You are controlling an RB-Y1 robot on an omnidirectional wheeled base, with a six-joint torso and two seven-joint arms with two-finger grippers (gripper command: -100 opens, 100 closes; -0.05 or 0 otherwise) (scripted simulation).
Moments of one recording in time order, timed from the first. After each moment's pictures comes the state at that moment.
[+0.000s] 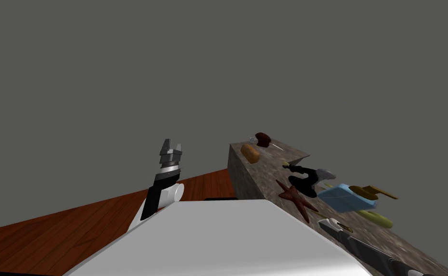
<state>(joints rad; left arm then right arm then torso) 0.46 -0.03 0.07 -2.28 0.09 -0.40 -0.10 1.60 -1.20 -0.40 -1.89 0.30 -0.12 -0.20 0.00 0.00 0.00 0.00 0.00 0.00</state>
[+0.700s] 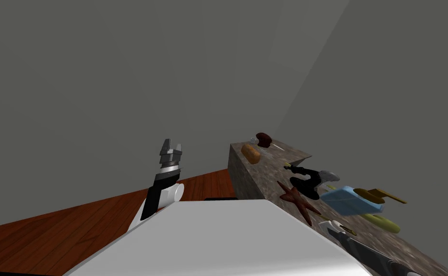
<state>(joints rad) 0.46 -0.03 0.07 -2.28 0.09 -0.40 -0.10 1.56 -1.19 -0.36 -1.87 0.31 -0.12 -0.19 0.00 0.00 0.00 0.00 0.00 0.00</state>
